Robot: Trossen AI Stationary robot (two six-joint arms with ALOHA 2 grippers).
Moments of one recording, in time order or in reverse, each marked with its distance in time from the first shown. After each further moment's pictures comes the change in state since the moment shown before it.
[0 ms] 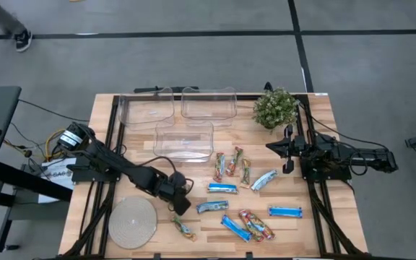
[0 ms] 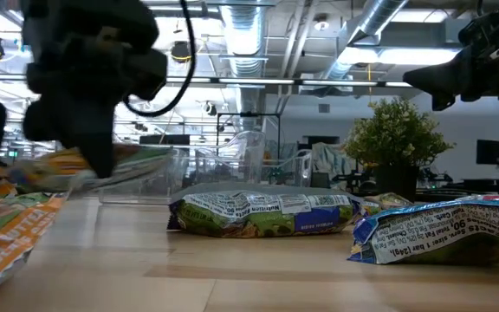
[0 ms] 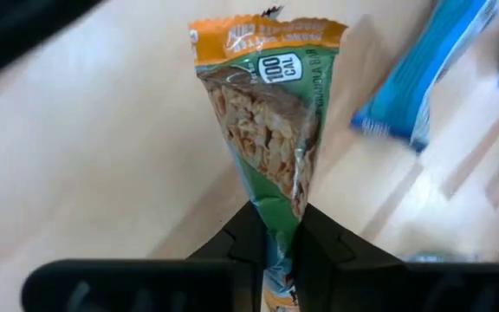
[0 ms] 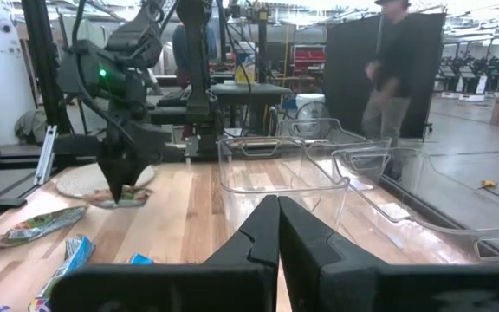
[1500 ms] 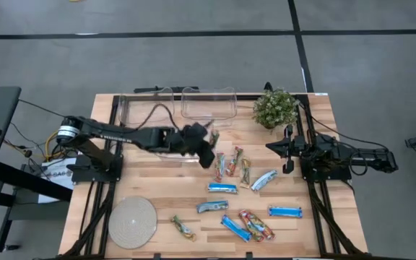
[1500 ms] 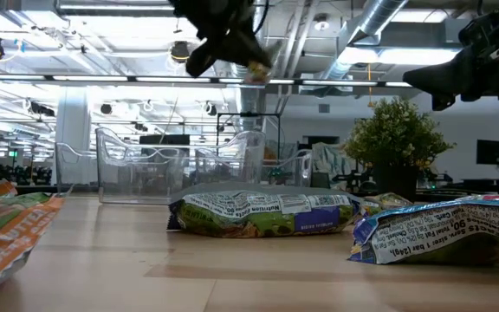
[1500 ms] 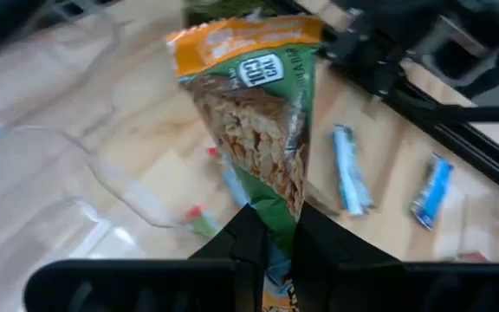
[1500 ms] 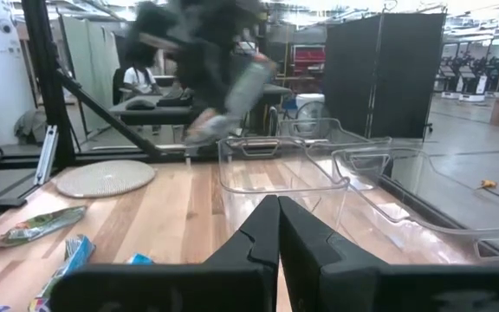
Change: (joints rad) left arm 0.421 -0.075 0.289 0.101 -0.170 0.572; right arm 0.000 -0.001 0.000 0.001 0.000 0.000
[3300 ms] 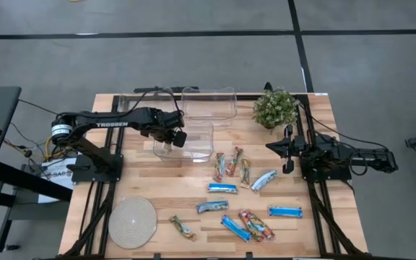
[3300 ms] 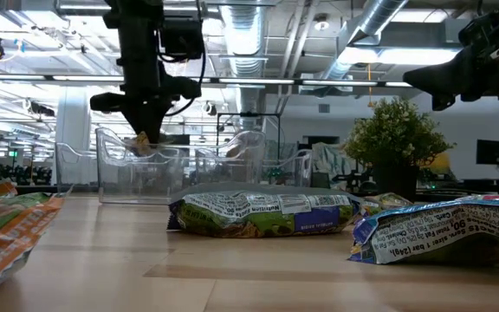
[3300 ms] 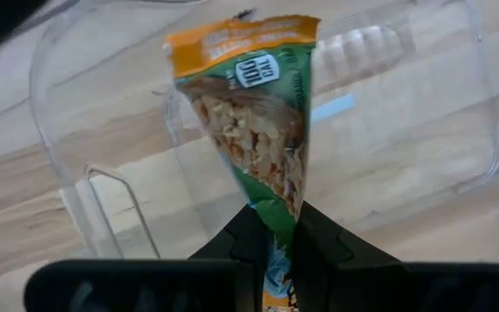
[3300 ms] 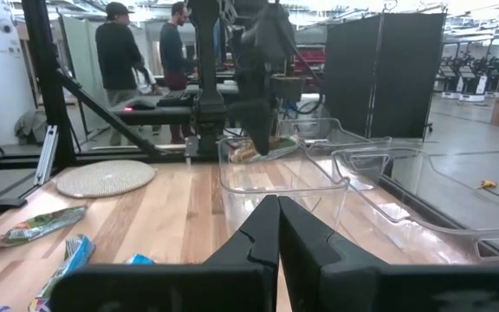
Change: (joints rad) left arm 0.309 -0.072 -0.166 -0.584 0.148 -0.308; right arm 0.000 0.001 0.000 -0.001 0.000 0.000
